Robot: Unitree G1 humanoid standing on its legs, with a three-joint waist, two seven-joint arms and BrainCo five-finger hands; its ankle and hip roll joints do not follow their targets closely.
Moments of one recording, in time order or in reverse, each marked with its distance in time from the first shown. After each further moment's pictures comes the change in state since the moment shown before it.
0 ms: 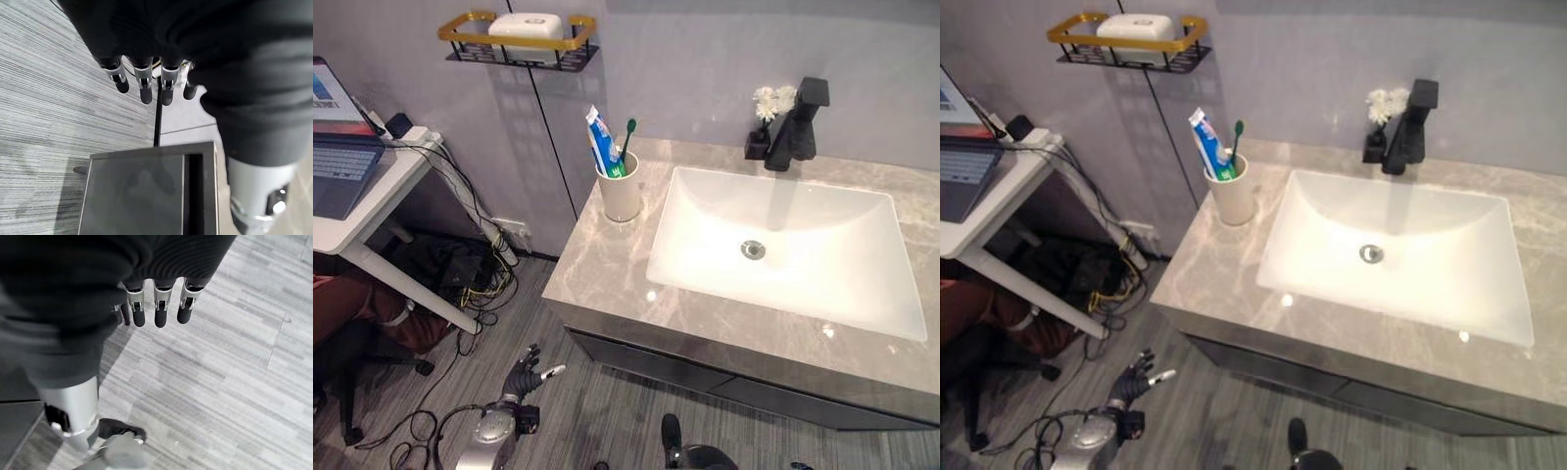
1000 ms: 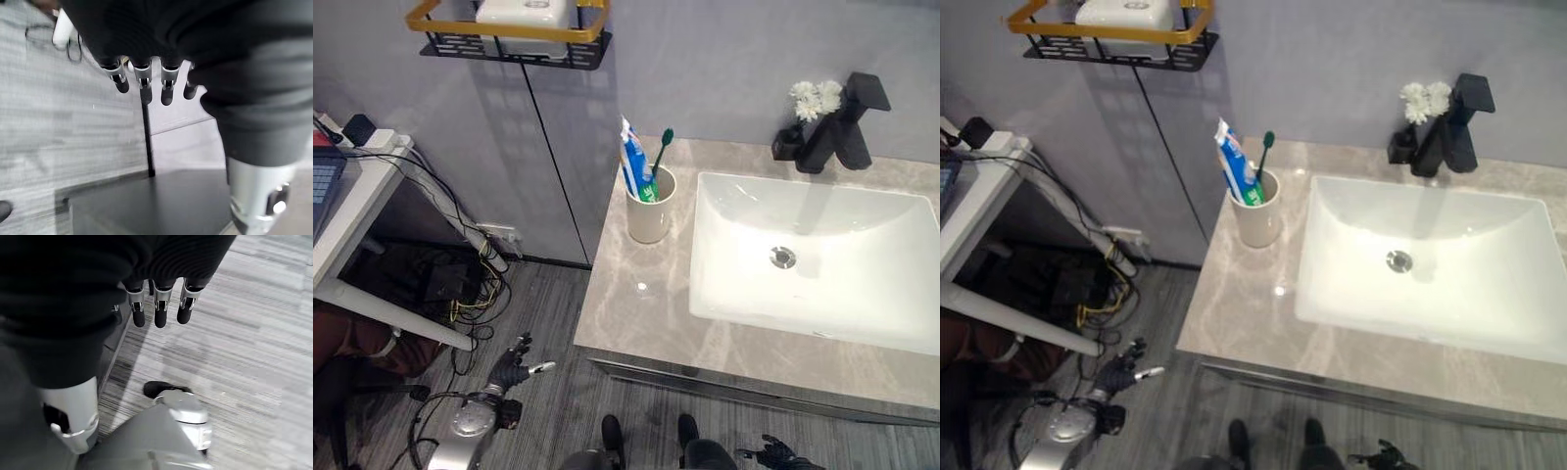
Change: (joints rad) left arm 0.106 0.147 0.053 -0.138 0.014 -0.004 -0.066; right arm -0.031 0.095 -0.081 -0.104 0.073 -0.023 0.014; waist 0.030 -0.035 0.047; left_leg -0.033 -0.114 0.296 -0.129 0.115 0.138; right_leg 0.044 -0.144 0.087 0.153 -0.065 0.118
